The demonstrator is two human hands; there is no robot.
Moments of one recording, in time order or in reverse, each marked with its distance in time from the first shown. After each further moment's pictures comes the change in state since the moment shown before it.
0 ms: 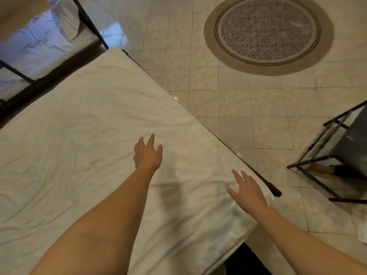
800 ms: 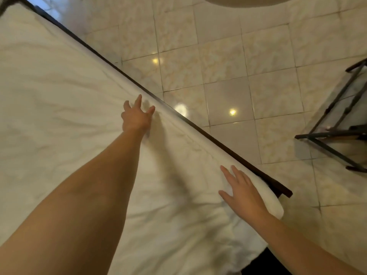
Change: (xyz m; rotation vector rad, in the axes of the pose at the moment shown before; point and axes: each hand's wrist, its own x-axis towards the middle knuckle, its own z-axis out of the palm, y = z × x) left_hand 0.258 0.154 0.164 0.085 -0.122 -0.019; right_hand 0.166 0.083 0.044 0.134 -0.100 -0.001
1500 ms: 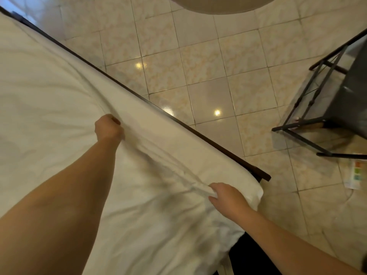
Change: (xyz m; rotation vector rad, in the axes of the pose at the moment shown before) left_hand -0.040 -0.047 -0.036 -0.106 0.111 -0.135; right_hand -0.057 -0.019 0.004 0.085 -0.161 0.009
